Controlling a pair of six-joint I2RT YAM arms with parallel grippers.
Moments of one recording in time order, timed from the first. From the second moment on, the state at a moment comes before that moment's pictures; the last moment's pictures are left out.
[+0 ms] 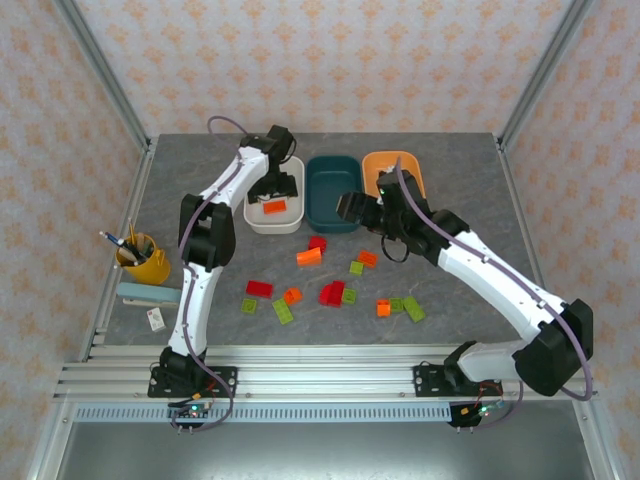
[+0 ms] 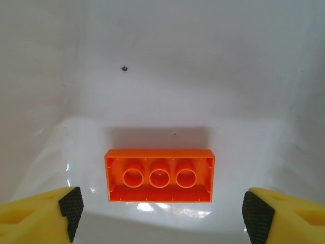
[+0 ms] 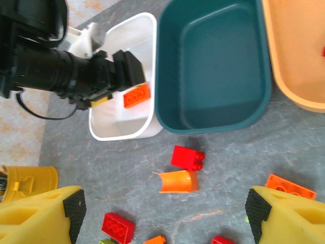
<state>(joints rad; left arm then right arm) -0.27 2.41 2.23 -1.21 -0.10 -0.54 0.61 1.29 1.17 -0.56 0.01 0.78</state>
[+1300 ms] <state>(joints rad) -0.81 1.49 1.23 -0.69 0.08 -0.70 0.34 1.29 0.69 -0.90 -0.07 1.40</state>
